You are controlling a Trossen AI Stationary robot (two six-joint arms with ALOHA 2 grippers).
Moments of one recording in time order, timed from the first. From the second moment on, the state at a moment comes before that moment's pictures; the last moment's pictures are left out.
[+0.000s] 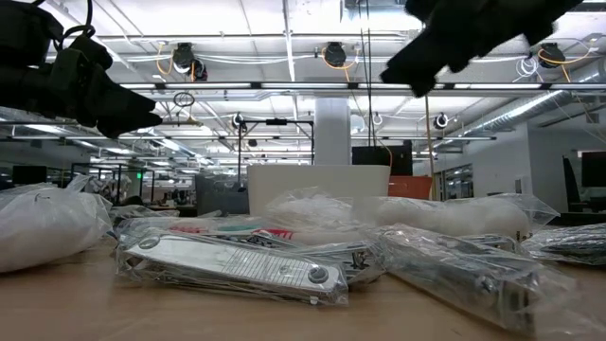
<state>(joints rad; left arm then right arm) 0.25 0.12 0.02 0.02 0.02 -0.06 0.10 1.12 0.65 0.04 -0.04 0.09</state>
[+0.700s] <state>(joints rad) 0.25 0.12 0.02 0.02 0.02 -0.06 0.70 1.49 0.68 -0.16 0.19 0.82</state>
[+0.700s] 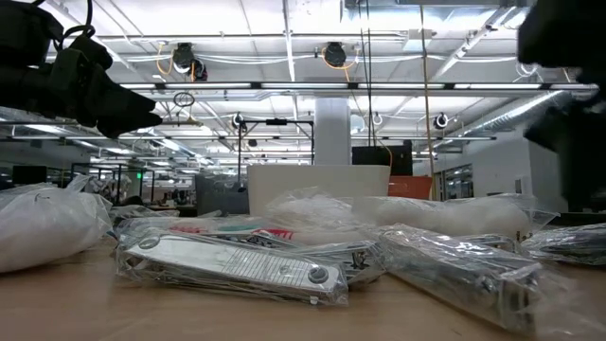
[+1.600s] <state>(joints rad) 0.25 0.12 0.02 0.02 0.02 -0.06 0.51 1.53 0.69 -0.70 0.51 0.88</state>
